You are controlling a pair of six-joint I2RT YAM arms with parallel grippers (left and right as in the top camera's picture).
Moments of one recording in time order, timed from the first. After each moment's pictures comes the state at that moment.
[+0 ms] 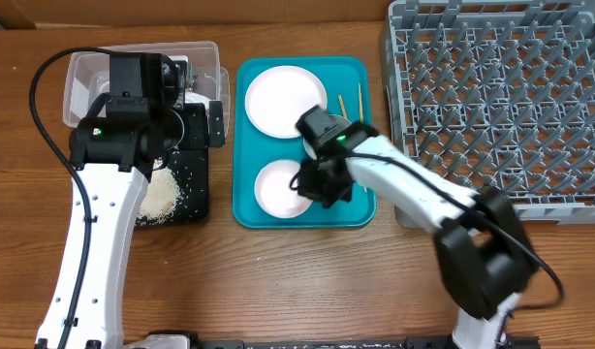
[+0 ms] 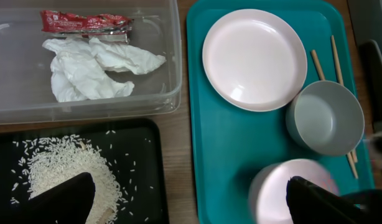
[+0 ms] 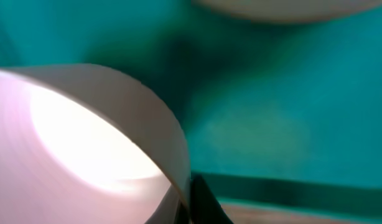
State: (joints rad) left arm -0.05 1.46 1.46 -0.95 0.09 -0.08; right arm 0.62 1.91 1.45 -0.92 -0.24 0.77
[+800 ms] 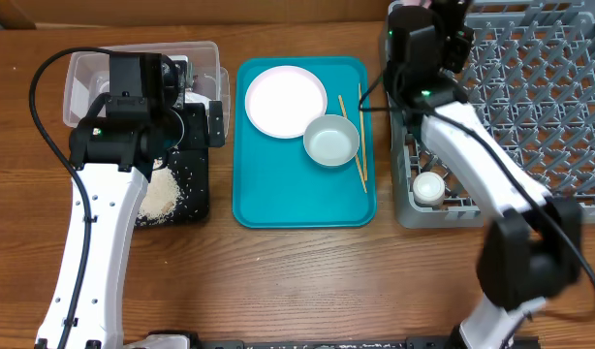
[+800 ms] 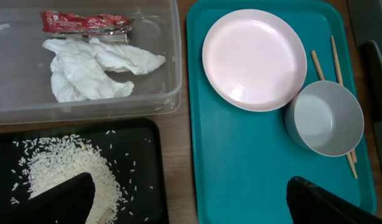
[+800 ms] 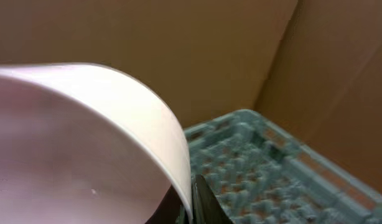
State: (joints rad) left arm -0.05 1.46 1.46 -0.95 0.09 -0.08; right arm 0.31 1.88 1.52 0.02 1.01 0.13
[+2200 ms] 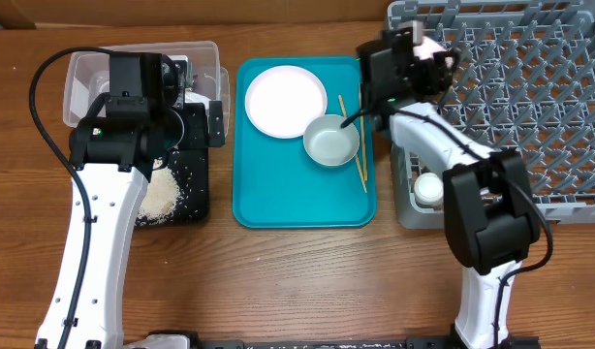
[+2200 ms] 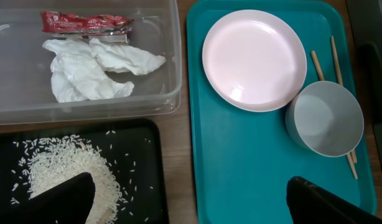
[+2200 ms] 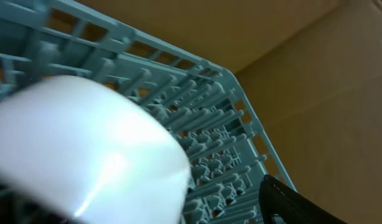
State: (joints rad) left arm -0.05 1.46 1.46 -0.95 0.09 -0.08; right arm 0.36 2.13 1.52 -0.08 1.16 -0.19
